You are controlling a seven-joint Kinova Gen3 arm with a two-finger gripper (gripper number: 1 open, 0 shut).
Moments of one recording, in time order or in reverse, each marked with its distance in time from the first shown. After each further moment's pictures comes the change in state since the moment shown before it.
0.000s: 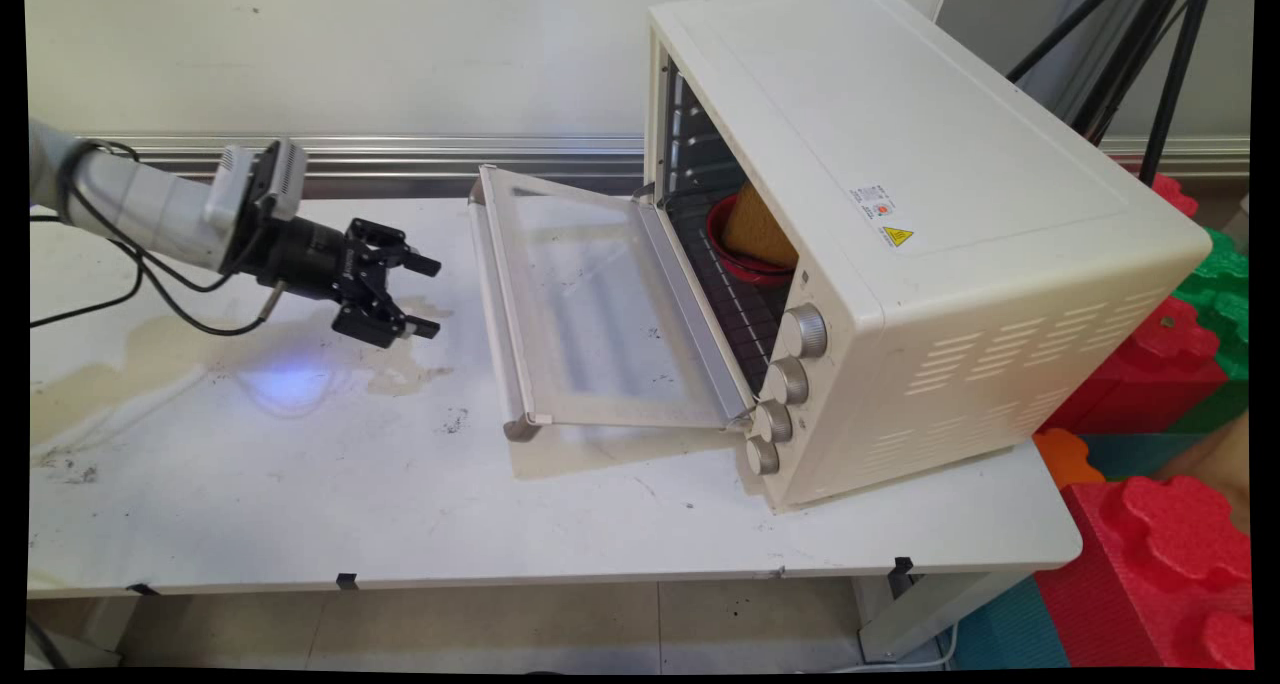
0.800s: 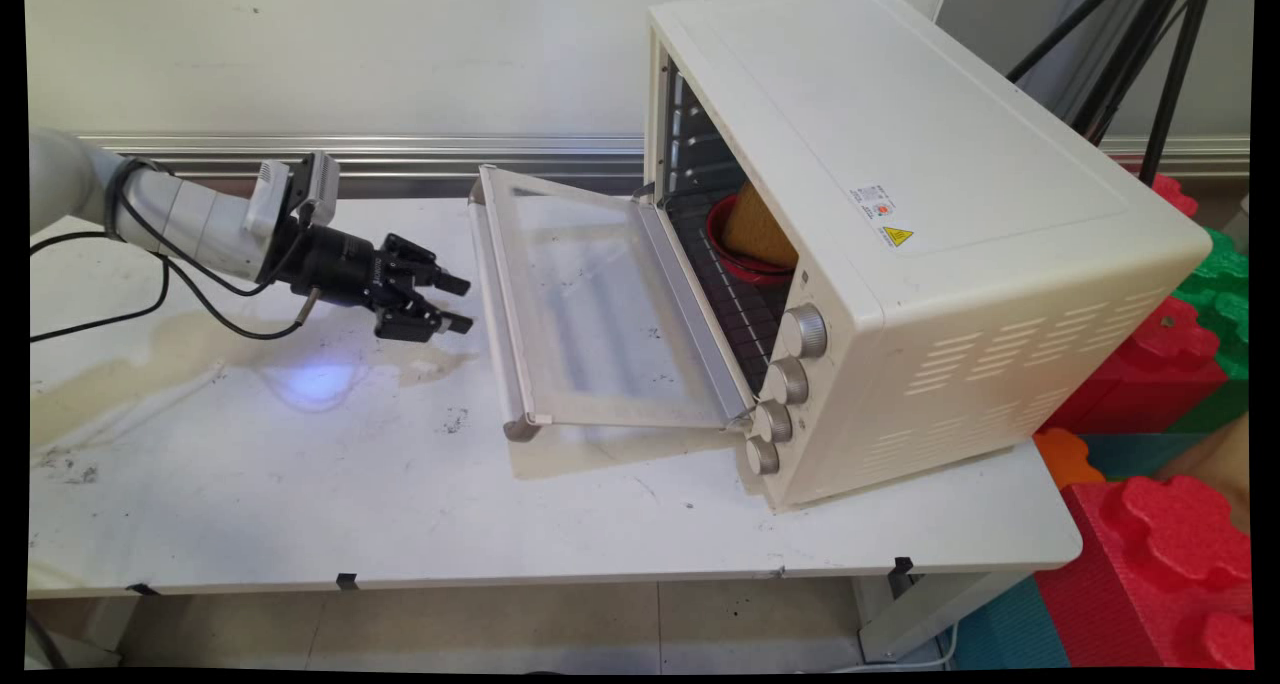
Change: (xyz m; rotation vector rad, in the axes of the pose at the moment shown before) arm -0.008 -0.006 0.031 -0.005 0.018 -0.069
